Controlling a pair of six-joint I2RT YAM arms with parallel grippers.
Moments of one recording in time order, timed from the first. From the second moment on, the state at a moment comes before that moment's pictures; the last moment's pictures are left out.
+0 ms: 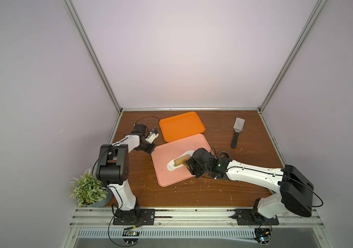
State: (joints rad) left arm -0.01 1.83 1.08 -0.49 0.24 0.46; right arm 1.03 1.49 0.92 -0.26 0.02 1.93
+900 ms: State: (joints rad) left arm -0.01 1.83 1.08 -0.49 0.24 0.46; right arm 1.07 1.41 1.02 -0.57 0.02 1.93
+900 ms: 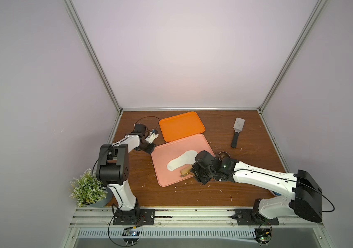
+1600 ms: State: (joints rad) left arm -0.01 1.83 1.08 -0.49 0.24 0.46; right arm 0.98 1.64 1.25 -0.52 0.06 1.77
